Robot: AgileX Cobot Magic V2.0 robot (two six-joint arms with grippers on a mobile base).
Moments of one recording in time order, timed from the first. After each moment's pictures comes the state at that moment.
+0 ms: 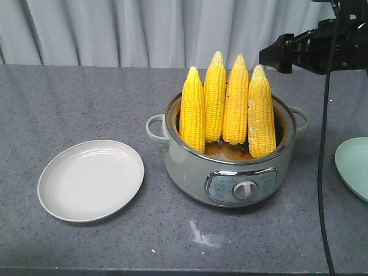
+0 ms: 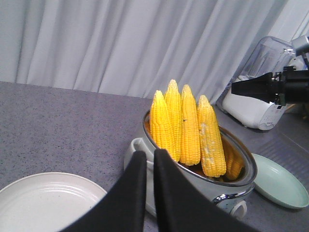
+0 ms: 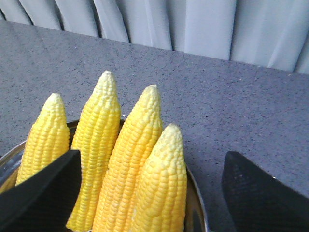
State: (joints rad) left arm 0.07 0.58 -0.65 -1.18 0.62 0.75; right arm 0.04 1.54 -1.41 0.69 0.63 -0.62
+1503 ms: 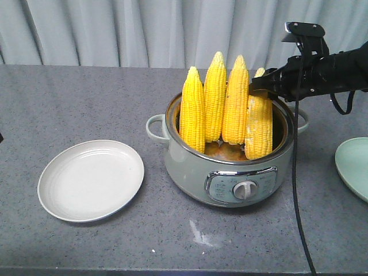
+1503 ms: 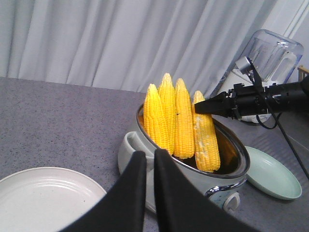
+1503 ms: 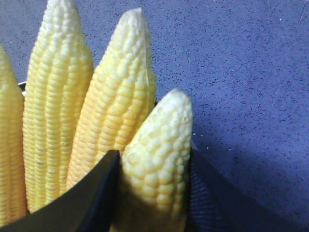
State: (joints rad) left arm 0.07 0.58 -0.65 -1.18 0.65 0.75; right arm 0.04 1.74 -1.42 0.79 0.65 -0.73
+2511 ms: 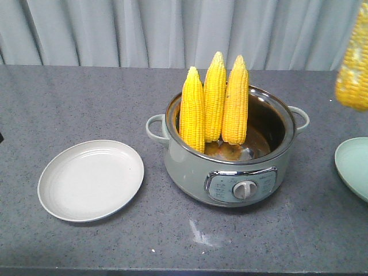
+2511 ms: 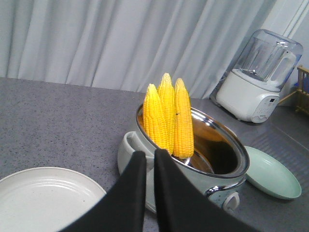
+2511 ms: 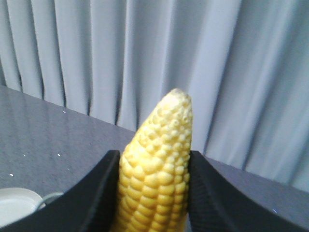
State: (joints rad) left arm 0.07 0.58 -0.65 -1.18 0.65 0.75; right arm -0.09 1.01 -1.42 0.65 0.82 -0.61
